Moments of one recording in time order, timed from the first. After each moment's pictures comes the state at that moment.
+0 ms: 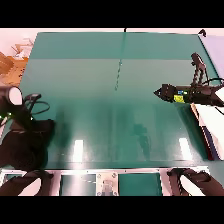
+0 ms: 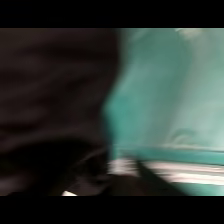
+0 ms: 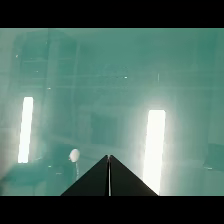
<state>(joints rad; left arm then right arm) -0.02 -1.04 0.82 1.66 -1.59 -1.68 0.04 -0.89 0.90 -1.00 0.98 1.56</state>
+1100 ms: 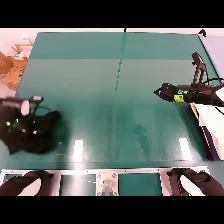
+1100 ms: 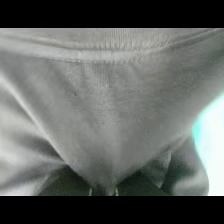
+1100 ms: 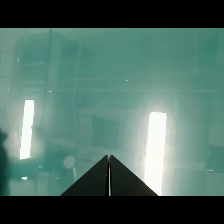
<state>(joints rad) -0.06 -1.05 0.78 1.76 -1.32 -1.60 0.03 -0.89 0.90 -0.99 0.97 1.56</state>
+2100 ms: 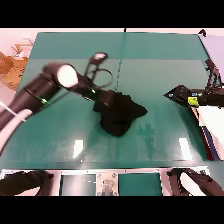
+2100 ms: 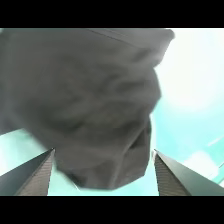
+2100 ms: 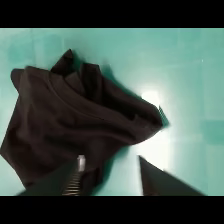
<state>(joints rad) -0.55 -1.29 1.35 1.21 -1.11 -1.62 -0.18 -0.90 0.90 -0.99 1.15 1.53</state>
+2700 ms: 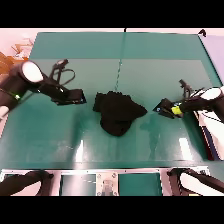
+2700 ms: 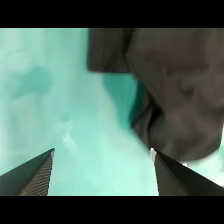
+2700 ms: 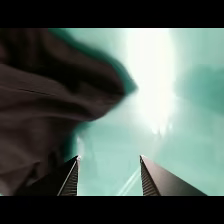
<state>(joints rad) -0.23 -1.24 1.11 1.12 -1.15 -1.59 -0.17 -1.20 0.81 -0.97 1.11 1.46</state>
